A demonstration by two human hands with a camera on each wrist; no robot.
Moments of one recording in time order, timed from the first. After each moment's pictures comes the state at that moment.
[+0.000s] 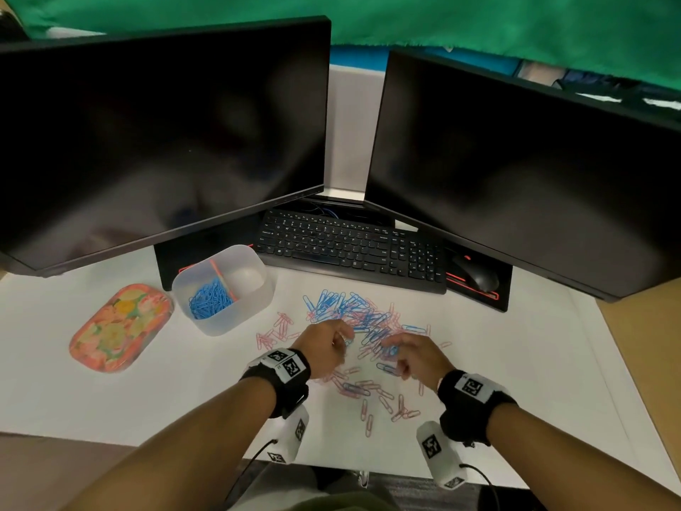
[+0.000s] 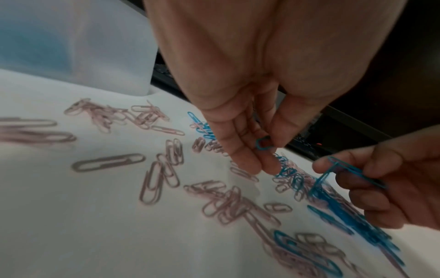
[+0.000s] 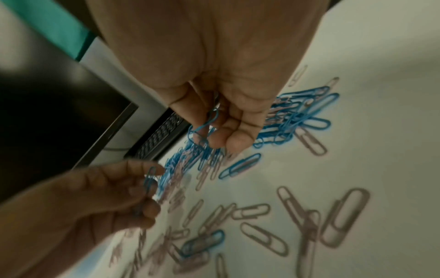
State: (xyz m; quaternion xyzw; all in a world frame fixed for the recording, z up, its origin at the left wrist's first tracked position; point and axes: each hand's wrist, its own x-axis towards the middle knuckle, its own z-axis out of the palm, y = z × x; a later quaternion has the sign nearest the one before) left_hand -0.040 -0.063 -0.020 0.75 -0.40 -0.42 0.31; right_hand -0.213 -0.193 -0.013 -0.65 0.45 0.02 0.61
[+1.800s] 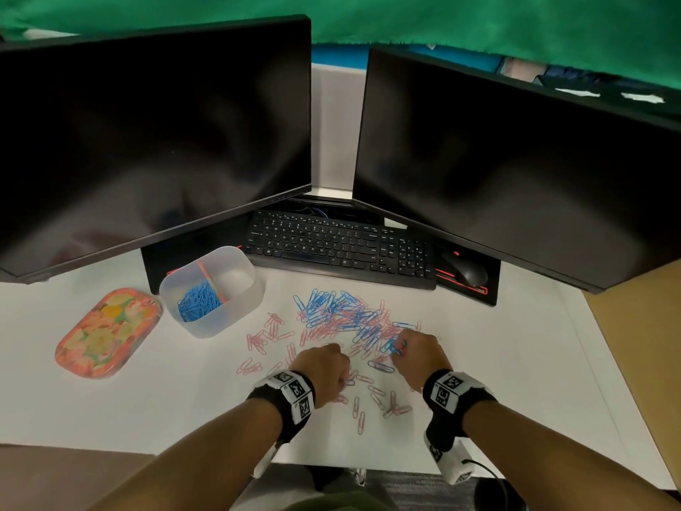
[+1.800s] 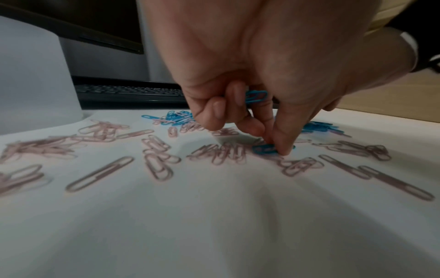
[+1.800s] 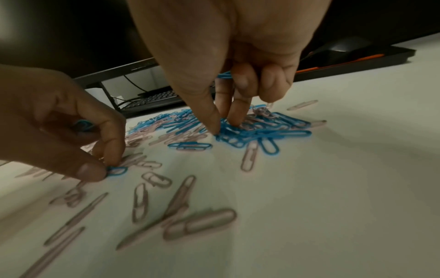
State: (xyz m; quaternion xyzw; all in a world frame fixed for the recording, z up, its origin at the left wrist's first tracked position) left_hand -0.072 -0.054 -0.023 0.75 -0.59 -0.28 0.02; right_hand -0.223 -0.191 -0.012 -0.82 0.48 0.04 0.31
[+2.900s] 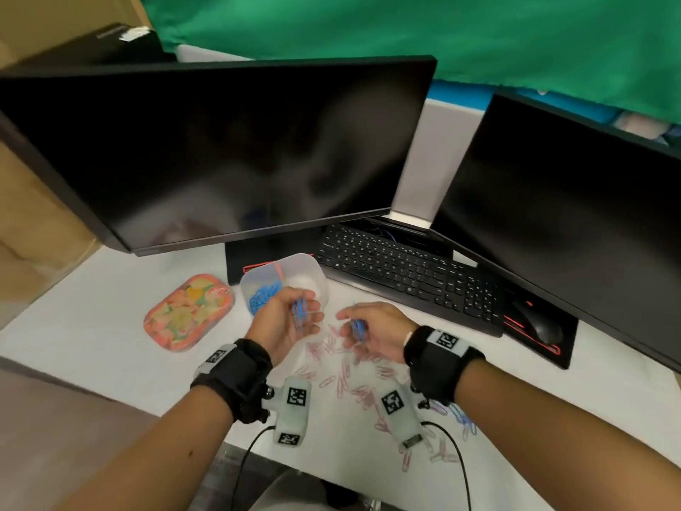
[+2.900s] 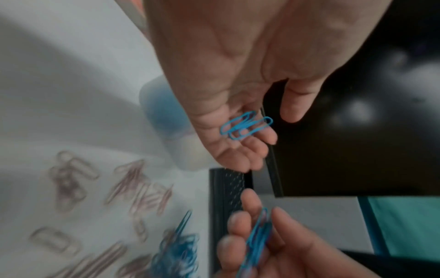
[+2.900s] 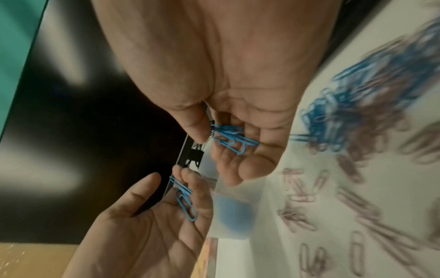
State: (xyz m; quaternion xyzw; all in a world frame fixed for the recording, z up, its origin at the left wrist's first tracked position) left_hand 0.047 0.008 0.056 0.54 0.06 -0.44 0.72; right_hand -0.055 -0.137 0.069 -0.56 0.35 0.13 0.74
